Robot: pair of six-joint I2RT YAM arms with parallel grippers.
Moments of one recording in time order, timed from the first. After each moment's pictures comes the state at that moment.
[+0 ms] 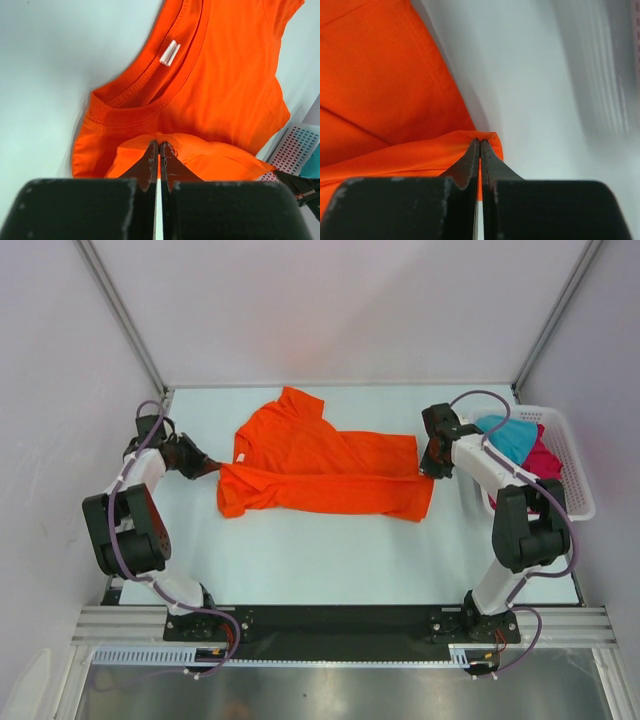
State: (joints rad) left arm 0.28 1.66 1.13 -0.46 0.47 -0.57; right arm 0.23 1.70 1.26 -0.69 0.26 0.58
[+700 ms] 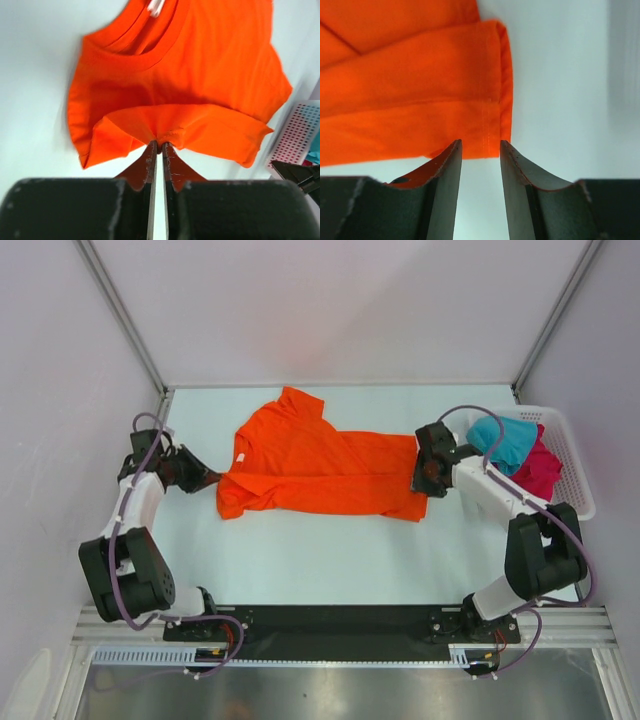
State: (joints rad) left arm 0.29 1.41 0.98 -0.50 0.50 -0.52; right arm 0.31 1.54 1.11 -0.66 0.19 0.54
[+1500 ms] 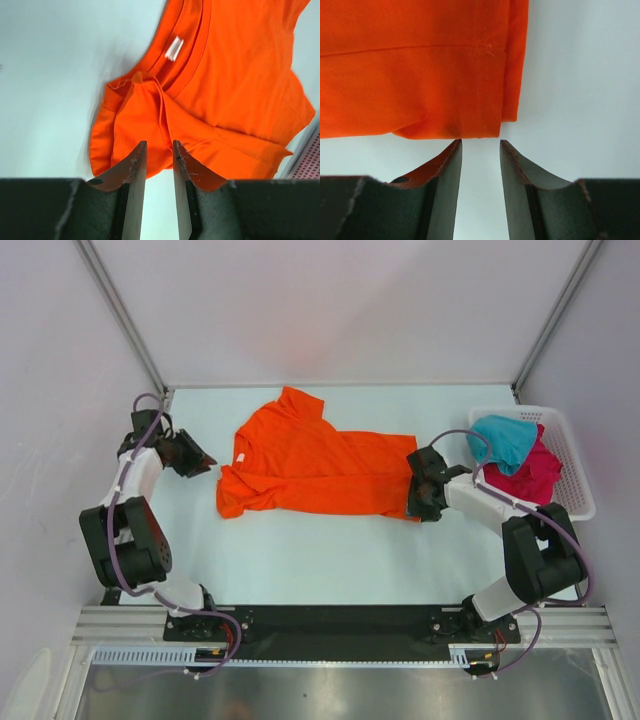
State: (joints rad) left arm 0.27 1.59 1.18 -0.57 0.39 -0.47; right arm 0.39 1.52 0.90 -0.58 0.15 0.58
